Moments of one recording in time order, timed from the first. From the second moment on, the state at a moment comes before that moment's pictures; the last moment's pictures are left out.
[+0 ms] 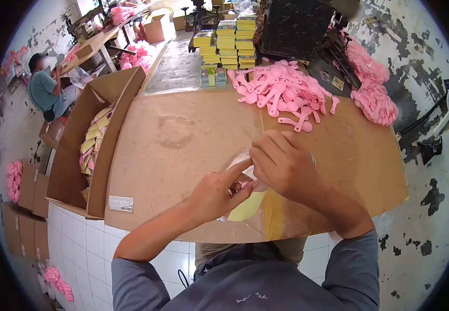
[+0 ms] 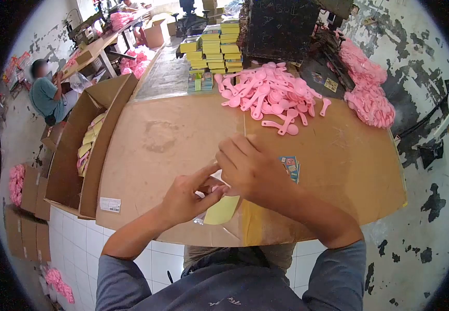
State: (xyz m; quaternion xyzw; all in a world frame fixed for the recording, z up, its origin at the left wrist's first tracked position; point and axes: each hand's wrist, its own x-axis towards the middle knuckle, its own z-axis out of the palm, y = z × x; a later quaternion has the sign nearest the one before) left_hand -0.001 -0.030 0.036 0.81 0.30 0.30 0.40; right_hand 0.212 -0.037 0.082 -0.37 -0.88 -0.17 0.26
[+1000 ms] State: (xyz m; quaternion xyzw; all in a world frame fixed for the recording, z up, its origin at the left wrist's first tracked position) left_hand 0.003 -0.006 0.012 0.59 0.32 0.39 0.63; right_hand 0.248 -0.045 0.046 -0.42 -0.74 0.37 0.37
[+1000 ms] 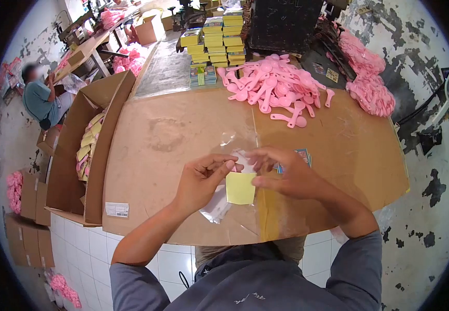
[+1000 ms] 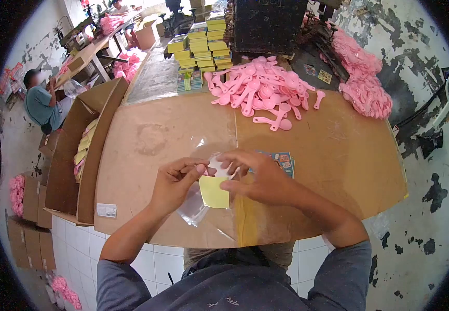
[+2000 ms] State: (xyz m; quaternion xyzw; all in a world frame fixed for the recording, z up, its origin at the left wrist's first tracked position) left_hand -0.001 0.002 0.002 0.59 0.31 0.39 0.64; right_hand 0.258 -0.031 0.020 -0.45 -0.58 0.55 0.41
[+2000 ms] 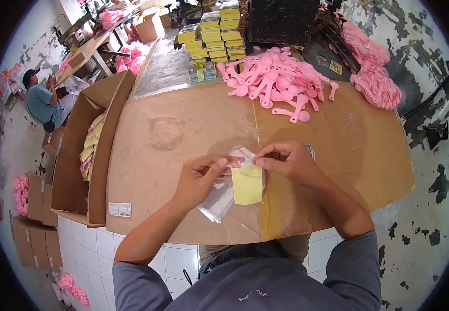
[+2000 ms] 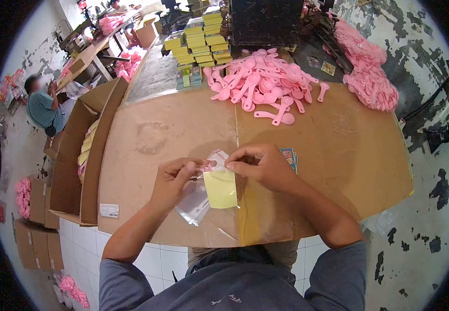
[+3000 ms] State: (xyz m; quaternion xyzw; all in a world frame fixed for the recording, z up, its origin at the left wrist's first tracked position) left_hand 0.000 0.005 0.001 0.57 0.31 0.40 0.65; right_hand 0.253 -0.035 0.019 -0.41 -0.68 0.46 0.39
